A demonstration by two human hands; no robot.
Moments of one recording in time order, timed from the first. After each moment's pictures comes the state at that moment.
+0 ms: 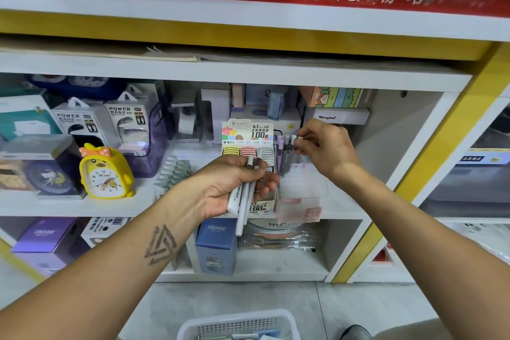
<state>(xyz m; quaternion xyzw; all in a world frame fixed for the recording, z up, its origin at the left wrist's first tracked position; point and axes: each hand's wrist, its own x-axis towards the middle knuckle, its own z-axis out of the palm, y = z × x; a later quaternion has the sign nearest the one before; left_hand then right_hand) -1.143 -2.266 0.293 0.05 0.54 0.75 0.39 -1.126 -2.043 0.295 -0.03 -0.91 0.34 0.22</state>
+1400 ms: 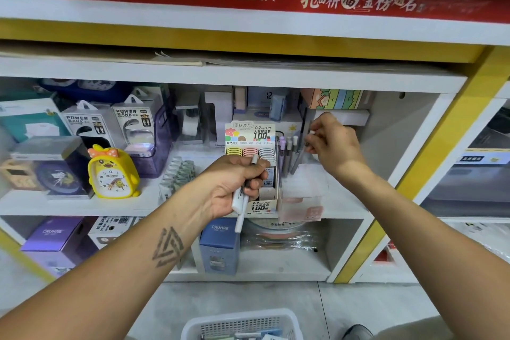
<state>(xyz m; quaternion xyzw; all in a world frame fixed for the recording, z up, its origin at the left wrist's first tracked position) -1.134 -2.262 0.295 0.01 0.54 0.77 0.33 -1.120 -2.036 0.298 -0.05 -0.91 0.34 0.25</state>
